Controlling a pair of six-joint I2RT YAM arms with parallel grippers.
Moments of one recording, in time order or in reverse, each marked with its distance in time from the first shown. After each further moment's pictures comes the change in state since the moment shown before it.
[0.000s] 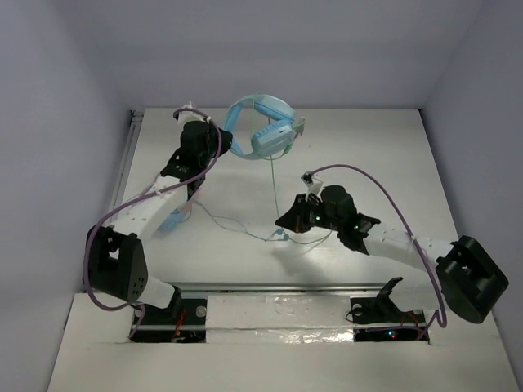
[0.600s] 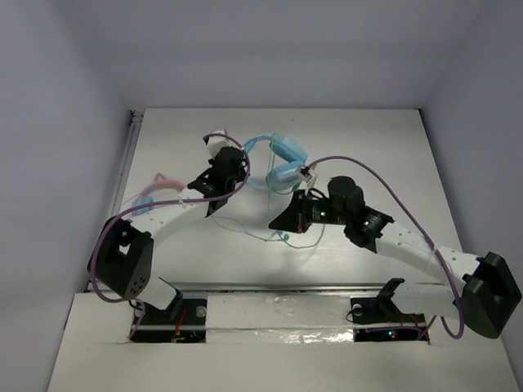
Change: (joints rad) left arm -0.240 0.056 -0.104 -0.035 -0.336 0.113; right arm 0.040 -0.138 0.163 -0.263 -0.182 0.027
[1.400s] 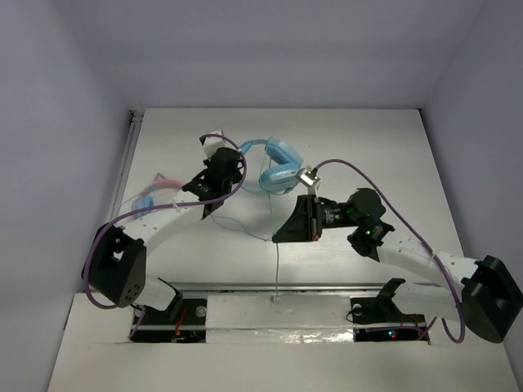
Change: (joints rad) left arm 0.002 -0.057 -0.033 -0.076 -0.035 0.053; right arm 0.000 -0.027 -0.146 0.736 -0.407 0.526
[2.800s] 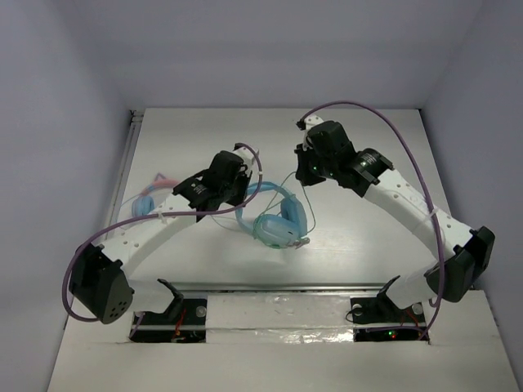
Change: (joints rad) left arm -0.086 -0.114 0.110 -0.477 0.365 0.468; right arm -0.073 0.311 0.914 -1.590 1.032 -0.934
